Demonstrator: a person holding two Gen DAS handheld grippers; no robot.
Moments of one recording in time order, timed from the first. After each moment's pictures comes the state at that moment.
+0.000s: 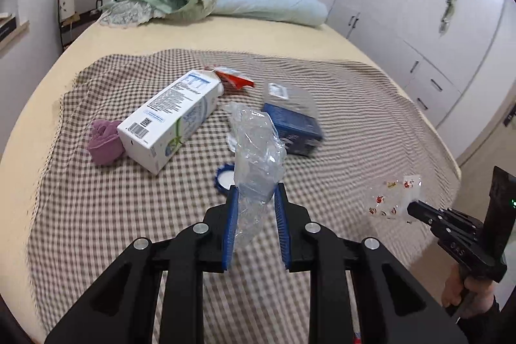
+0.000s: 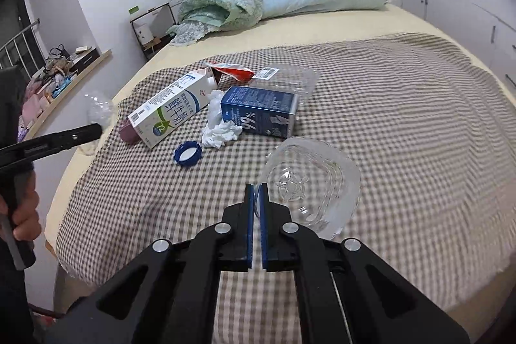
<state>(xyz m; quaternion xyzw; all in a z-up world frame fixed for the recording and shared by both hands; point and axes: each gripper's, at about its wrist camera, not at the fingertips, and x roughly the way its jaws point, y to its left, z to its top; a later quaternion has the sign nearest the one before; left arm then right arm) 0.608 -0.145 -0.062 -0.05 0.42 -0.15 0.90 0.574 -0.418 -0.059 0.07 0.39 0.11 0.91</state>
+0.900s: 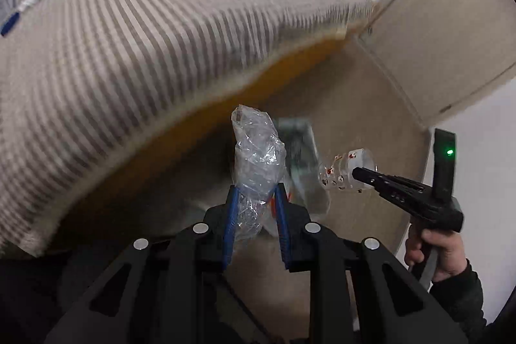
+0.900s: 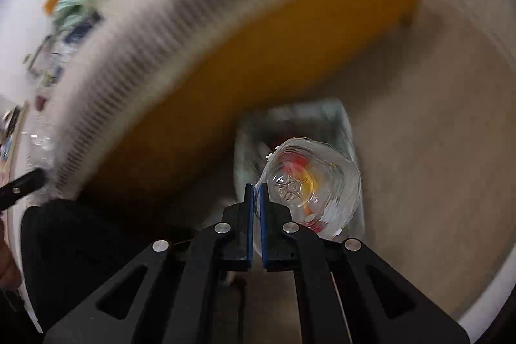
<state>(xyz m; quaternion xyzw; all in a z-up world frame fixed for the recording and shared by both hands) 0.362 -0.405 -0.235 0.07 0.59 -0.34 0.73 0.257 -0.647 -0.297 0.28 0.54 -0.10 0.78</state>
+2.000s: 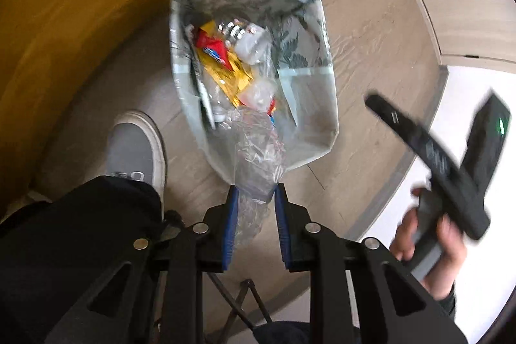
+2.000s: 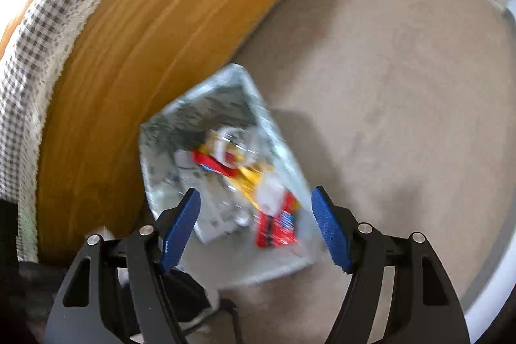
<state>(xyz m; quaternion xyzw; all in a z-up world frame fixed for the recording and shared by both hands) 0.338 -0.522 -0.421 0.12 0.78 -0.31 0.54 0.218 -0.712 -0.385 0.36 0.52 -0.23 0.74</state>
